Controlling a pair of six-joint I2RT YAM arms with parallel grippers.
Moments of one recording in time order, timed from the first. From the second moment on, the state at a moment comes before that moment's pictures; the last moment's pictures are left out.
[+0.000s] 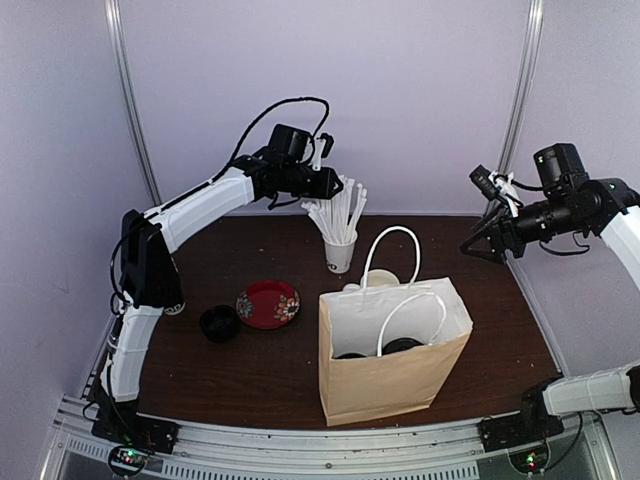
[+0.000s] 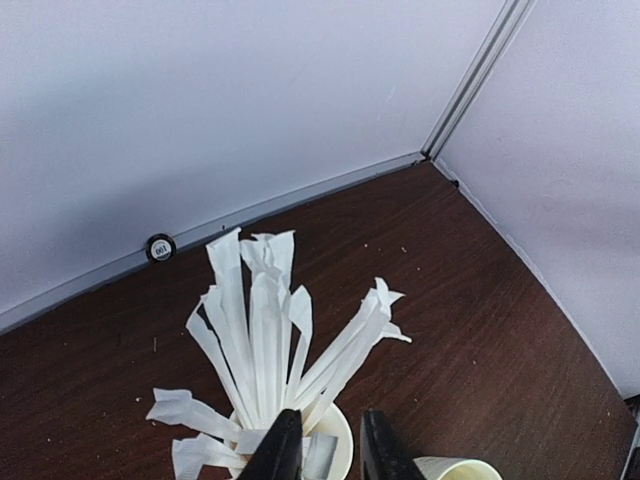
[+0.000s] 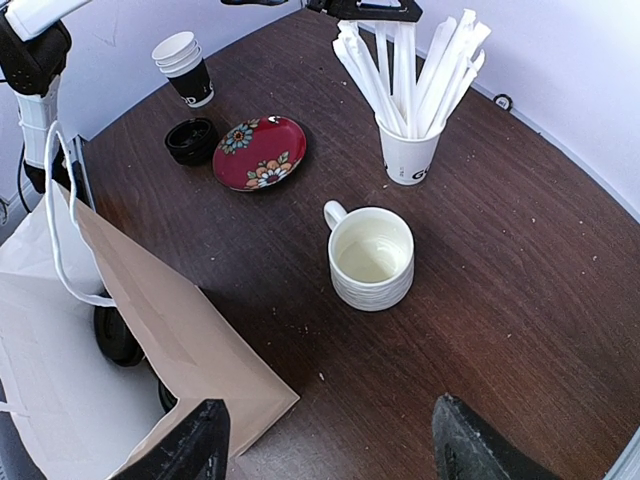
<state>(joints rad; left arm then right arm) -0.68 2.33 2.35 -0.49 0.14 -0.26 0.23 1.12 1.39 -1.09 -0.59 -0.38</state>
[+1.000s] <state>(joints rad) -0.77 1.82 2.32 -0.52 0.31 -0.22 0.22 1.15 1.41 -1.09 -0.58 -0.38</state>
